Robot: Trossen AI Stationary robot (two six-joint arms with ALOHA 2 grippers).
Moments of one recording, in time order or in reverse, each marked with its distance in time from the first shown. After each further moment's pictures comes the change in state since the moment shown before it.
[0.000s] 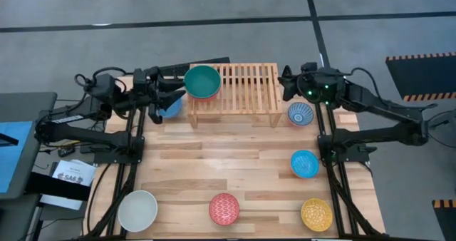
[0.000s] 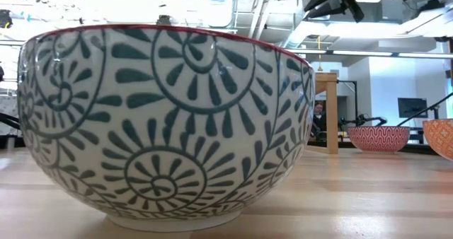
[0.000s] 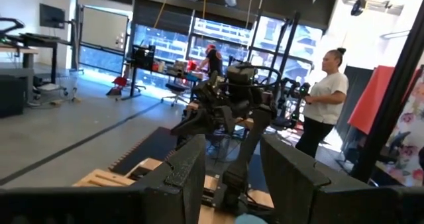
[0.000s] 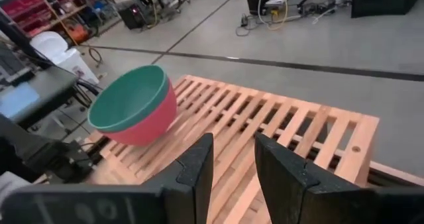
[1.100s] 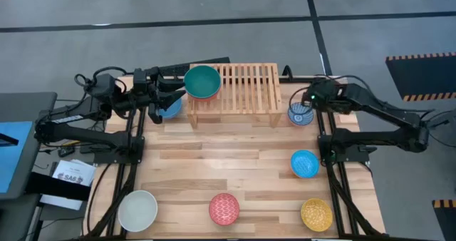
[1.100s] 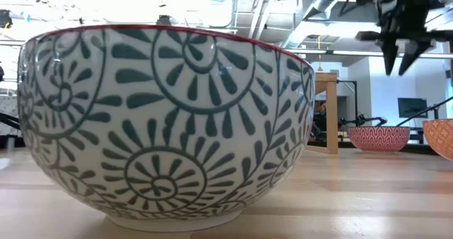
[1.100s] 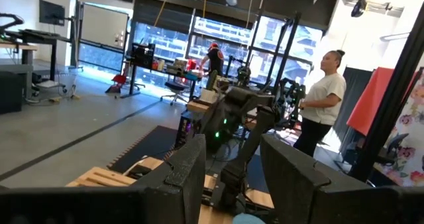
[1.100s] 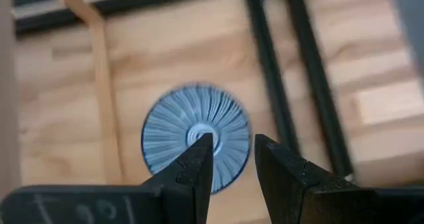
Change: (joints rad) left arm 0.000 -0.001 0.000 -0.003 0.000 -0.018; right arm -0.156 -0.012 -0.098 -0.892 0.082 0.722
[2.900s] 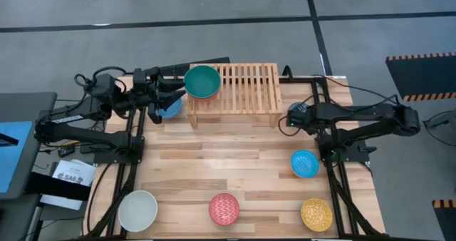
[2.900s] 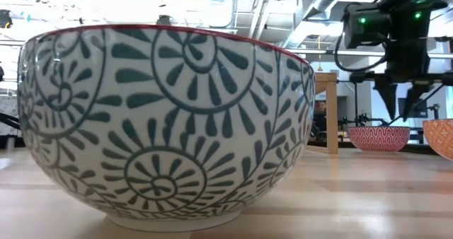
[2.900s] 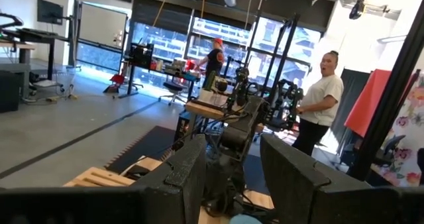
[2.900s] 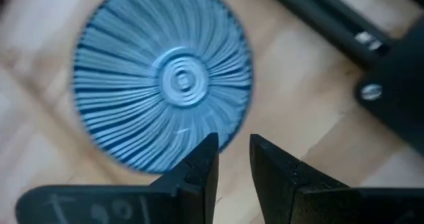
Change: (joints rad) left arm 0.000 0.000 0.000 0.003 0.006 -0.013; right arm 0.263 0.208 -0.274 0.197 -0.068 0.982
